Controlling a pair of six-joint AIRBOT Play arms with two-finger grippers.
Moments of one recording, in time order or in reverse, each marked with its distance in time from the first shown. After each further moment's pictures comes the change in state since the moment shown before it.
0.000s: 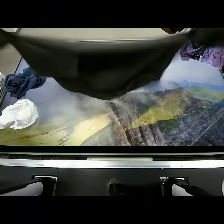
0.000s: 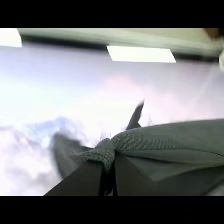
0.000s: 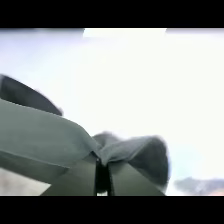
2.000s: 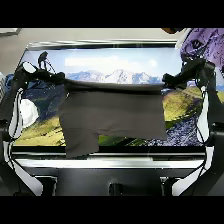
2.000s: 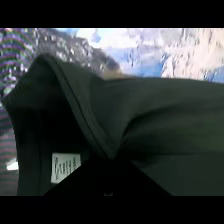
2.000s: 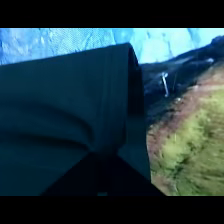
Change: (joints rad) left arm -0.127 -0.678 -0.071 0.093 0.067 0.023; right arm 0.005 -0.653 -0.114 -0.208 -0.039 0.180
